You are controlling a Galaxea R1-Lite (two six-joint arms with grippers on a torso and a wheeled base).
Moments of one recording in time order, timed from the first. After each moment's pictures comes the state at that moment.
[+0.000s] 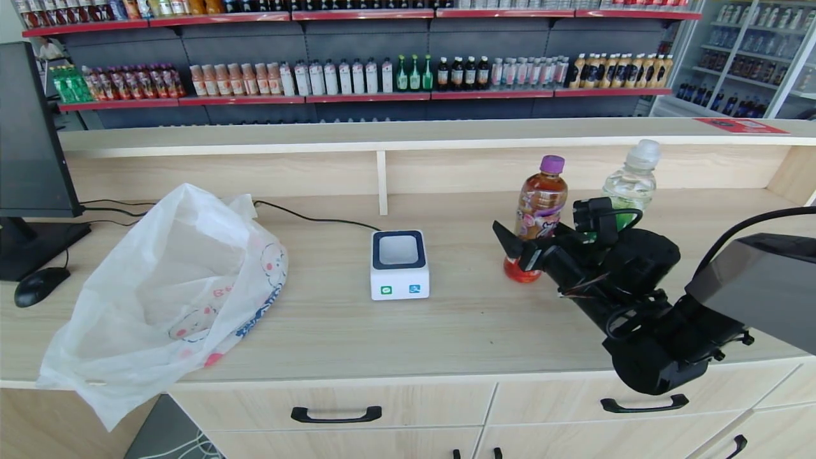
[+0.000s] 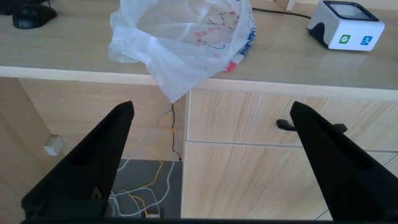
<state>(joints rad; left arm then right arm) 0.00 0.00 0.00 0.00 0.00 0.00 0.32 2.19 -0.84 -1.57 0.04 0.08</state>
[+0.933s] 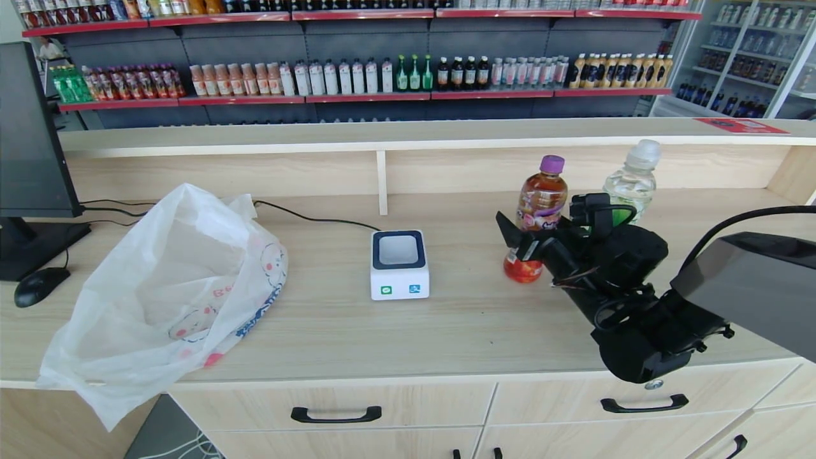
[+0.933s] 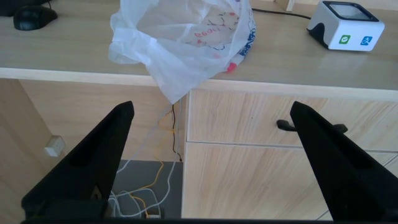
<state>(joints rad) 0.00 0.00 0.00 0.00 0.00 0.01 0.31 2.23 -0.92 -1.57 -0.04 0.07</state>
